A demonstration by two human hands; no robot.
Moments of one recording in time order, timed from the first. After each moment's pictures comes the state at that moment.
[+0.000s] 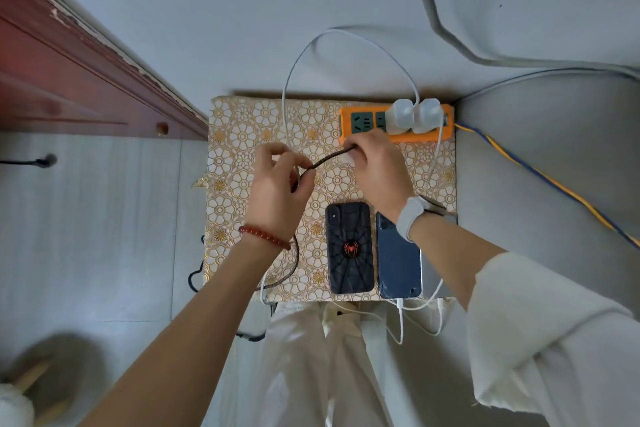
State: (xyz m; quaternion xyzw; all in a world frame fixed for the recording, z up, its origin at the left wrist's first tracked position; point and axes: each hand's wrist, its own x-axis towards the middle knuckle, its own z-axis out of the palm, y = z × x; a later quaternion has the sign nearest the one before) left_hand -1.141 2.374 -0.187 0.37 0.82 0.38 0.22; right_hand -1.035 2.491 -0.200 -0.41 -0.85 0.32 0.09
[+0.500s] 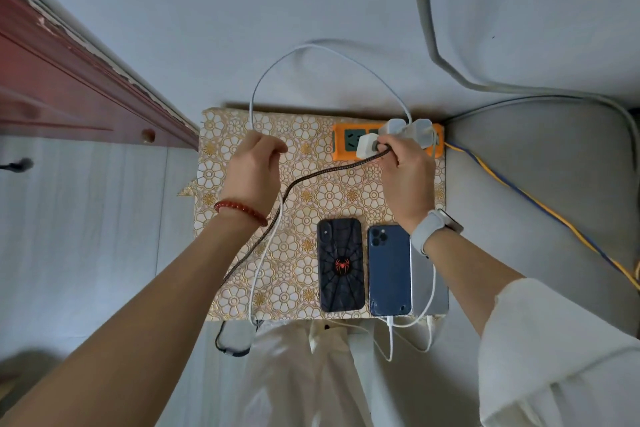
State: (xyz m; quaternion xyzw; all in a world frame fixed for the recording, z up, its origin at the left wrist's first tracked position) left_hand -1.185 2.400 -0.202 0.40 0.84 0.33 0.19; right_hand -1.020 2.515 -0.192 -0.48 -0.82 0.25 0.19
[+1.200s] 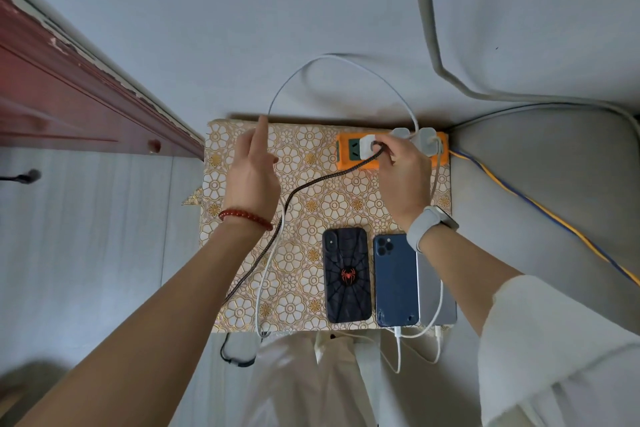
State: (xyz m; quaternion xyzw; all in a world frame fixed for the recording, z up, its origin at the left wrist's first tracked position) left_hand -1.189 2.404 -0.202 0.37 0.84 0.35 0.18; right_hand -1.036 2.520 -0.196 -0.50 -0.81 0.26 0.18
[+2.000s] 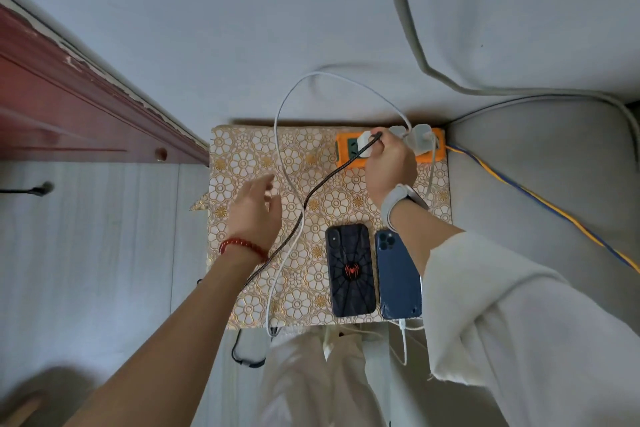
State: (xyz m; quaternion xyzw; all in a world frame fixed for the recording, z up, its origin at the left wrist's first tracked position) left_hand -1.176 2.364 -0.224 0.32 0.86 0.28 0.29; right_hand -1.057 2.517 -0.206 -0.62 -0.73 0.25 0.14
